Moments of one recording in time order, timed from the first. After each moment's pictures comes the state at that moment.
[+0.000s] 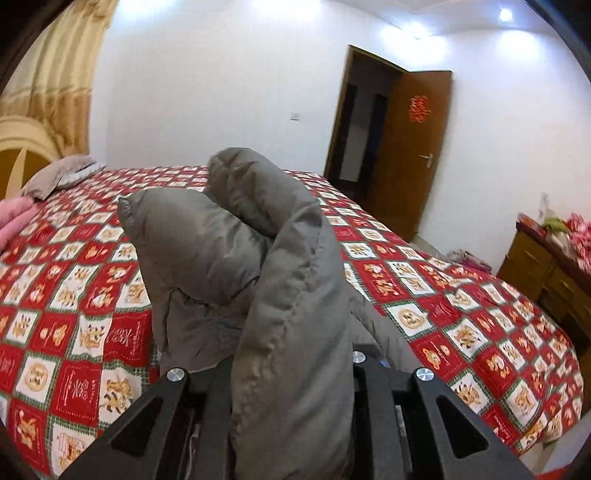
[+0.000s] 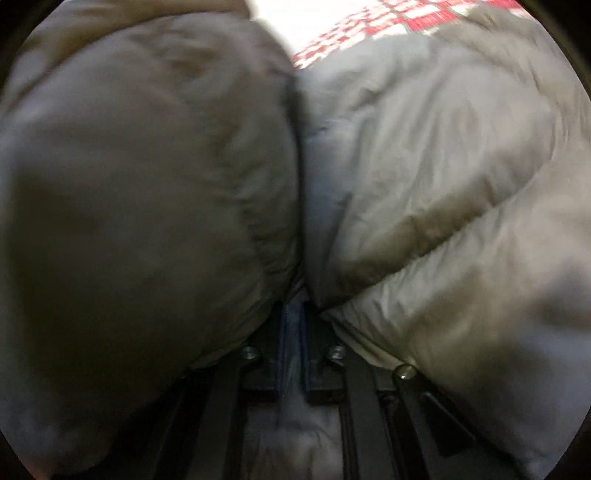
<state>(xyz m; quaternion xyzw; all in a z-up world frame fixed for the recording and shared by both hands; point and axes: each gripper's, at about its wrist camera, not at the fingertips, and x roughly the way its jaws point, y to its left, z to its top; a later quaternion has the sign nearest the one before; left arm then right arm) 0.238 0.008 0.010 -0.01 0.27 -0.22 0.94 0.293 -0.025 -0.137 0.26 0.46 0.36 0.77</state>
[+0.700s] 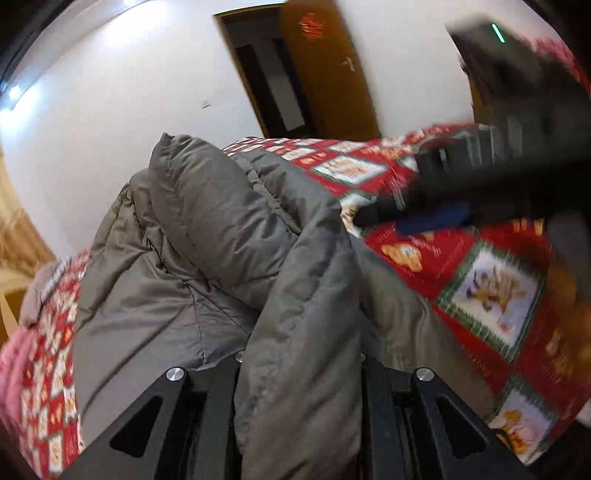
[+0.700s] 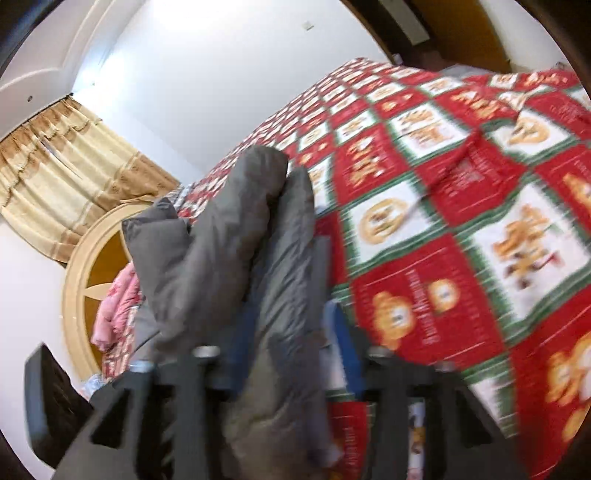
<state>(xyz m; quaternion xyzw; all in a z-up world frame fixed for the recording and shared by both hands) 0.192 -0.152 -0.098 0.27 0.27 -0.25 0.89 0.261 -0.270 -0.111 0.31 0.36 0.17 0.87</state>
